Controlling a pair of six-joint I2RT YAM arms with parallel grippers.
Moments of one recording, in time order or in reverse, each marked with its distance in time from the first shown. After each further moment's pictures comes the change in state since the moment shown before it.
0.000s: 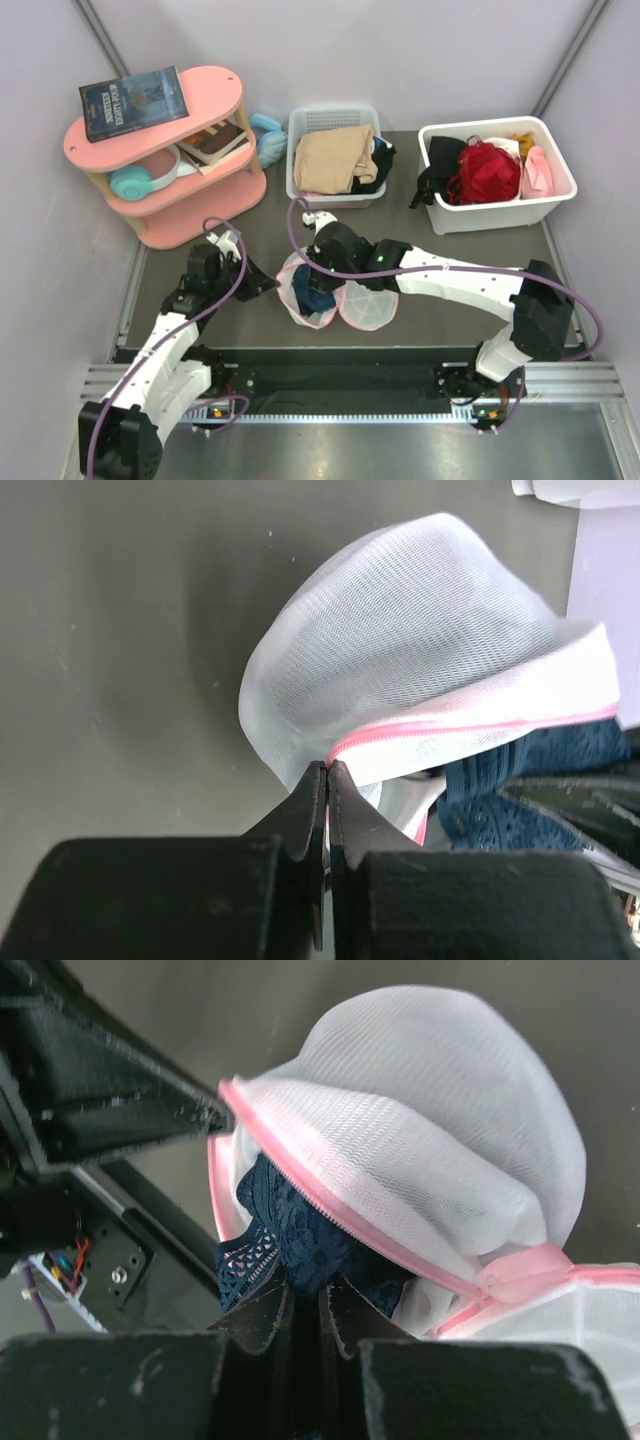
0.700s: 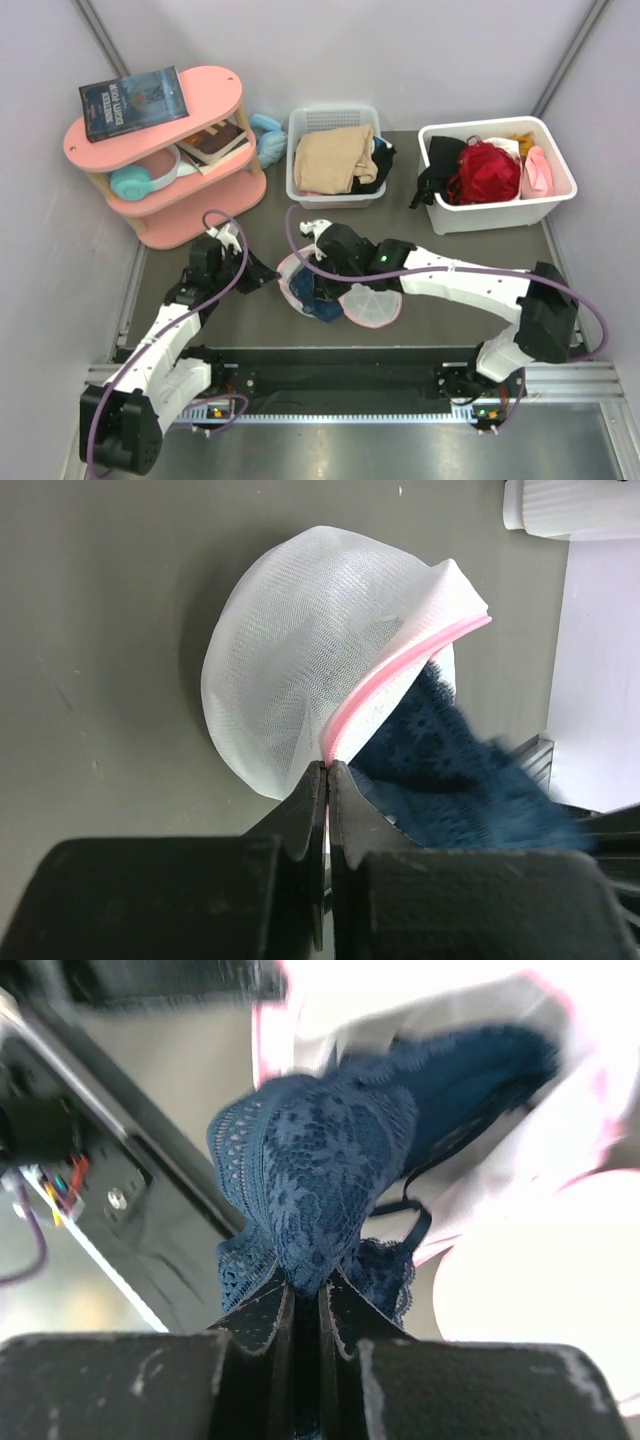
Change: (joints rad) left arm 0.000 0.090 0.032 0.084 -0.025 -0.031; right arm 0.007 -0.026 -0.022 -0.084 -0.141 -0.083
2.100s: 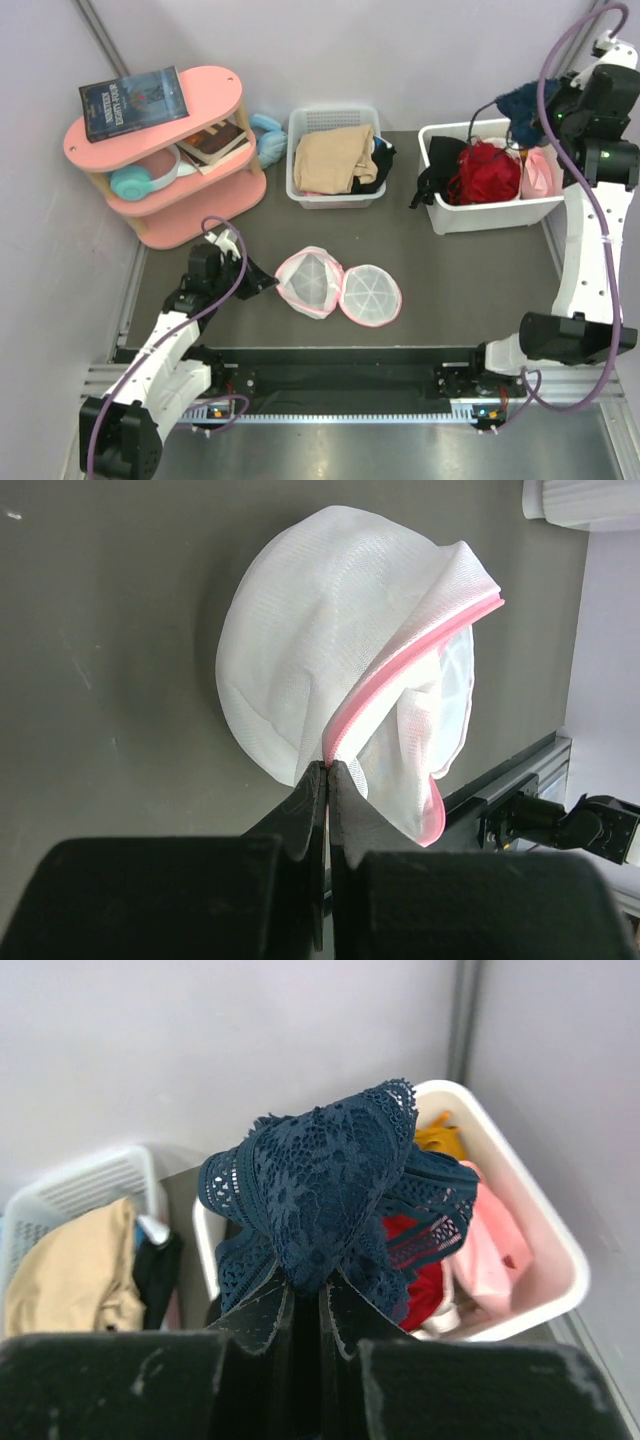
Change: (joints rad) left arm 0.000 -0.062 -0.038 -0.036 -0.016 0.024; right arm -1.225 -0.099 0.717 -0.219 0.084 -0.240
